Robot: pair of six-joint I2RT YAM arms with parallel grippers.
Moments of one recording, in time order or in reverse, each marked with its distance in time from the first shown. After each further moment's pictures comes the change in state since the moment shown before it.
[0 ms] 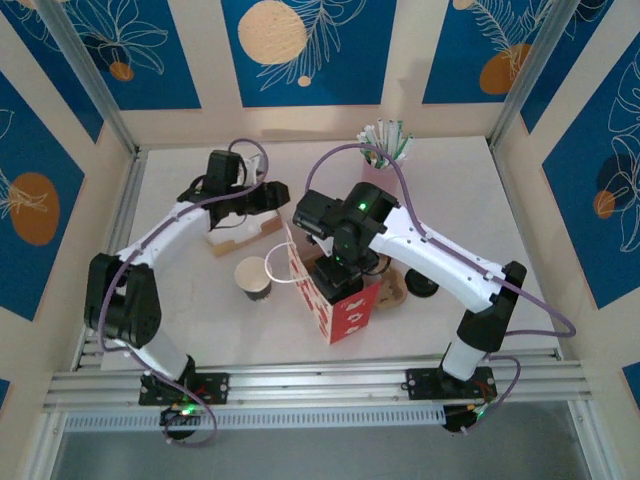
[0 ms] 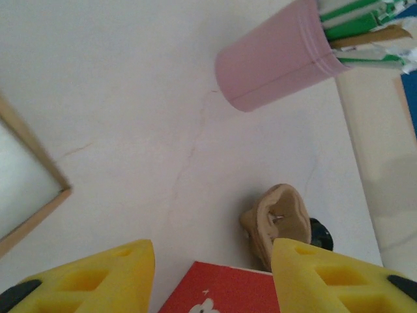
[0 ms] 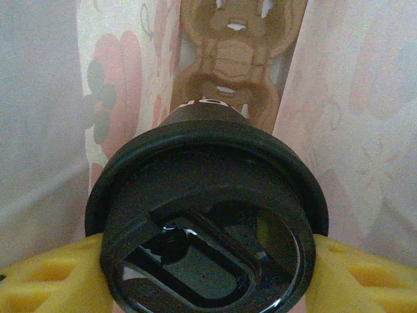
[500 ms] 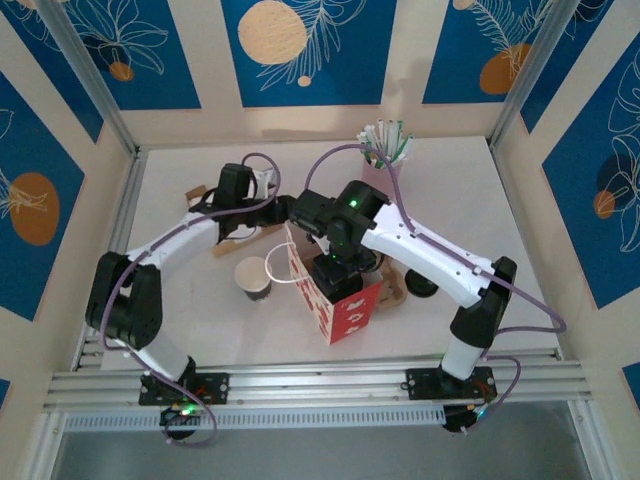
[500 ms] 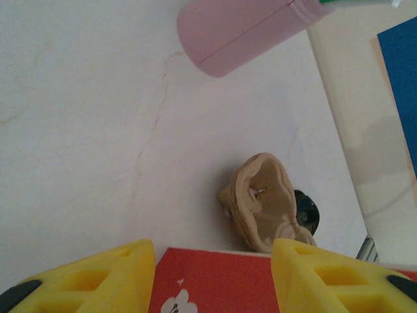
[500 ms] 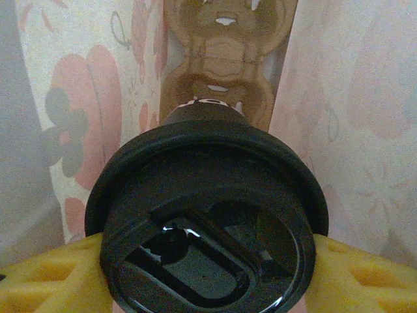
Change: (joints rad) left arm -0.050 -0.018 -0.128 0.119 0.036 -0.023; right arm -0.015 0.043 -0.003 0.000 0.000 0.017
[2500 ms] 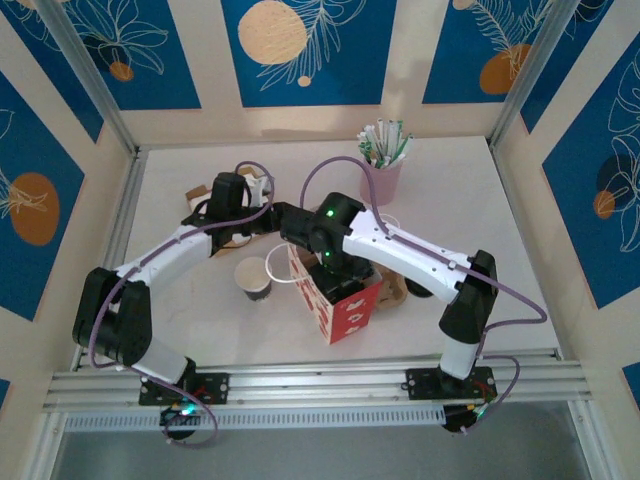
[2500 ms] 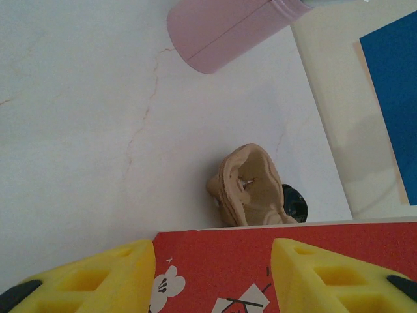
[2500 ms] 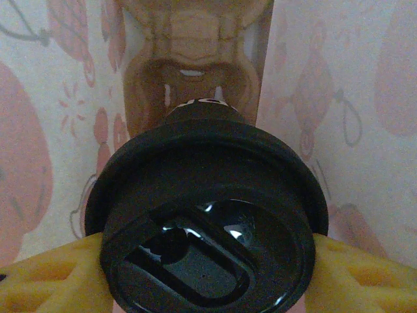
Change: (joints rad) left arm -0.004 -0.100 -0.104 0.058 0.000 -0.029; right arm 0.027 0.064 -0.084 0.000 0.051 0.102
